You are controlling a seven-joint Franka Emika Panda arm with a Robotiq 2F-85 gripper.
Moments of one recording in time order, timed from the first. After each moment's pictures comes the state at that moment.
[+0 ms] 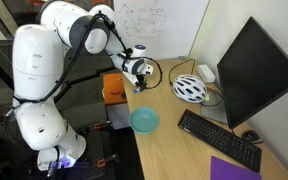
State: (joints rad) arm 0.42 0.45 0.13 -2.18 -0.18 2.67 0.39
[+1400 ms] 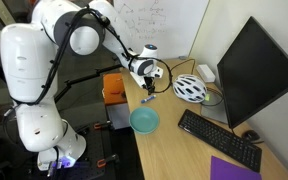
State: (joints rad) arm 0.33 0.36 0.09 -2.20 -0.12 2.58 0.32
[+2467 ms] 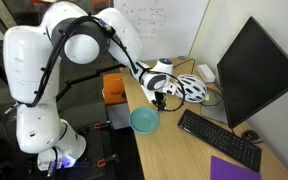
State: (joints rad) arm 0.21 0.38 -0.02 -2.22 -0.16 2.57 0.30
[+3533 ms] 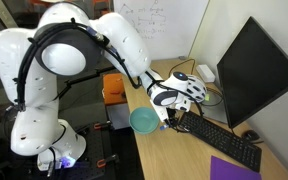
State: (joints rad) arm 0.00 0.34 -0.04 -2.24 -0.12 2.58 0.00
